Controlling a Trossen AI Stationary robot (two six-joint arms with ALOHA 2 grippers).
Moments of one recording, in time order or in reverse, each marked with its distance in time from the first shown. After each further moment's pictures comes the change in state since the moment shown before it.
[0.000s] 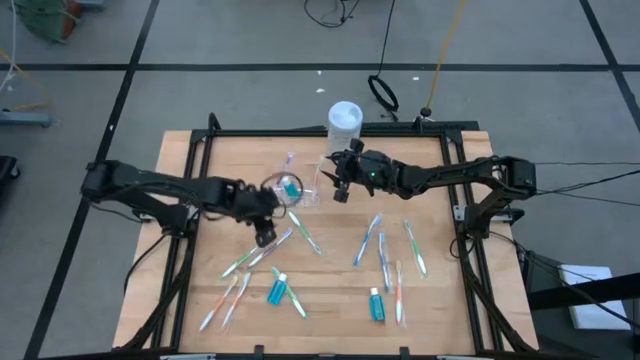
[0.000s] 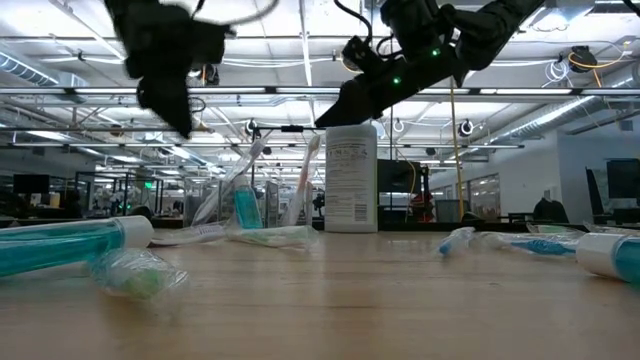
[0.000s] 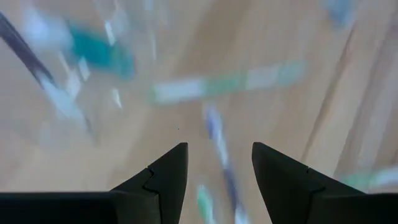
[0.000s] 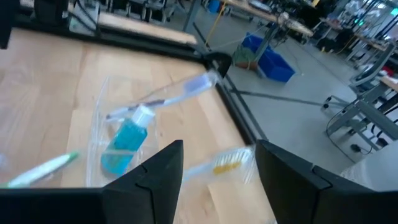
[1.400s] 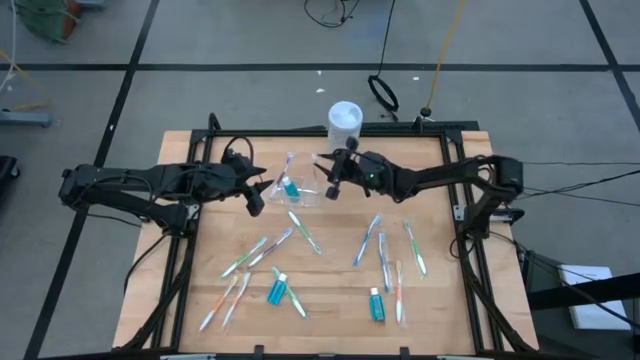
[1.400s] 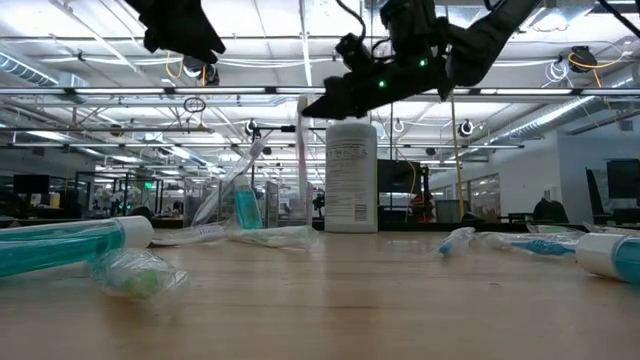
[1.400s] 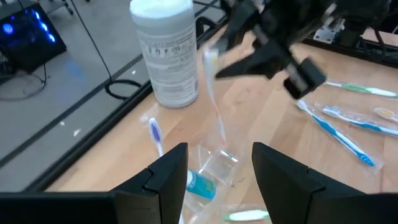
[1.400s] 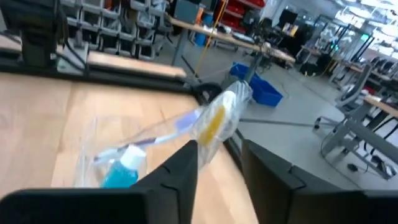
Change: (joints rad) left arm 0.045 -0.313 0.000 0.227 -0.423 0.202; right arm 0.002 0.089 0.000 0.271 0.010 0.007
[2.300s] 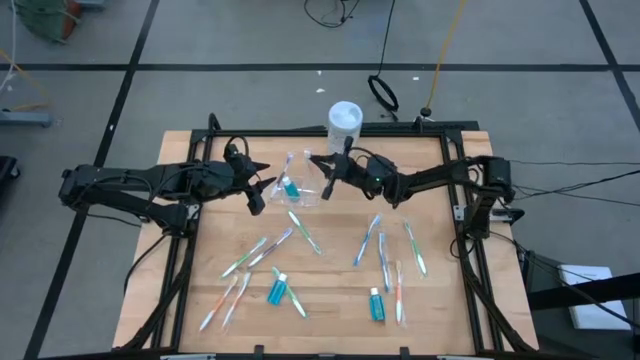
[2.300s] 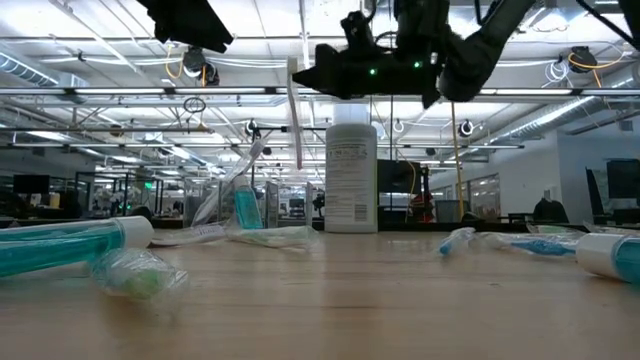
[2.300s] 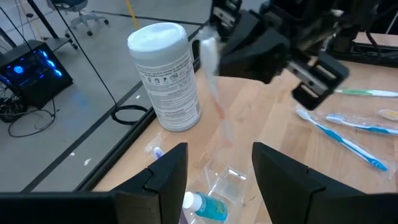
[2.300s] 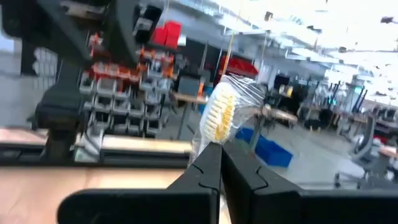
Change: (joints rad) left arm 0.004 0.000 0.000 0.093 -0.011 0.170; right arm 0.017 0.114 0.001 0.418 -0.085 0.045
